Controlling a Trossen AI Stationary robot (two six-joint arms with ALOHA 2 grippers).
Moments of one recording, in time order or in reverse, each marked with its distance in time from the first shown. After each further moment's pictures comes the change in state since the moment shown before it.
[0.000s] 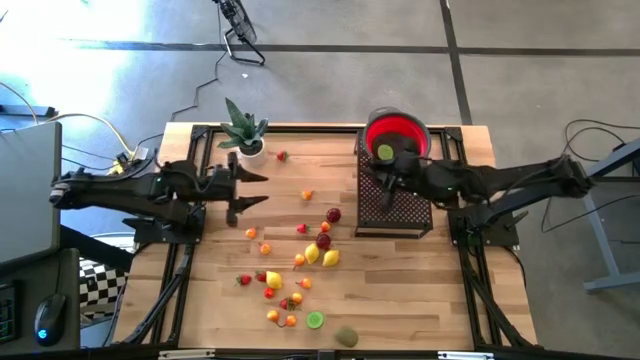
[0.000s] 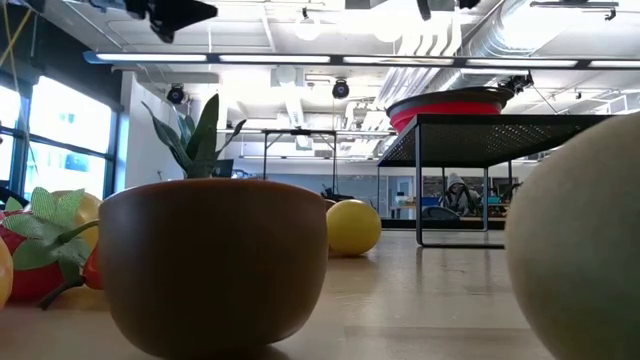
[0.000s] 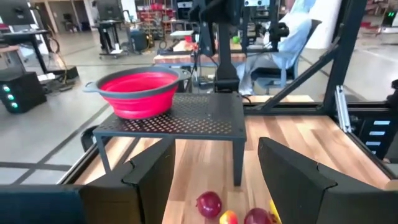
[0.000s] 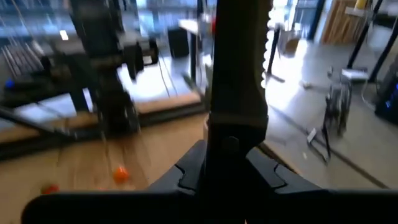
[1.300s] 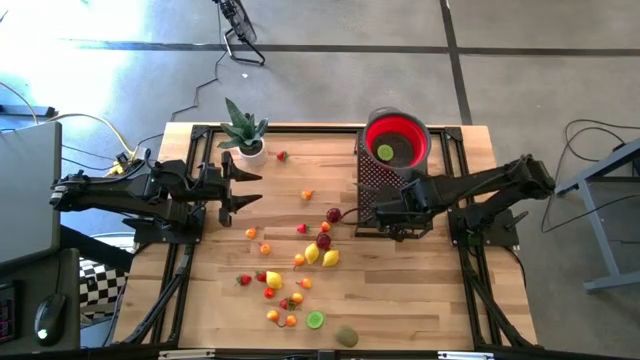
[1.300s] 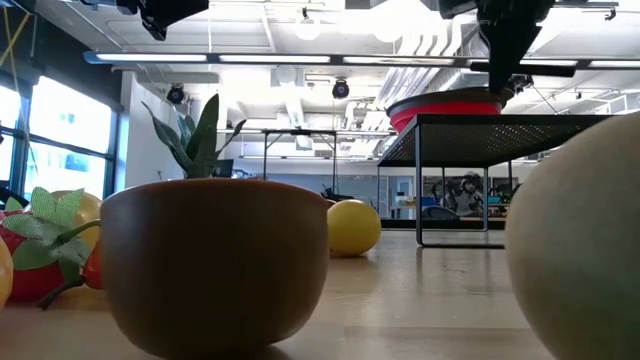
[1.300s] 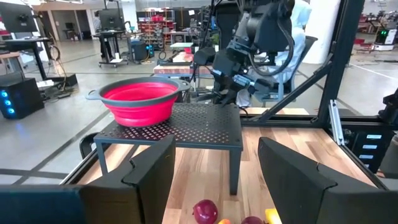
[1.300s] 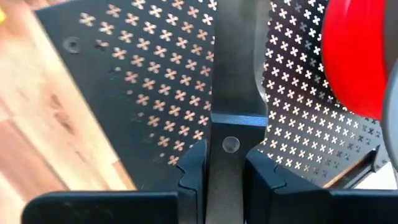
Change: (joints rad) left arm 0.000 -0.056 -0.012 0.001 0.002 -0.019; right arm 0.080 0.393 0.335 -1.277 -0.151 0.508
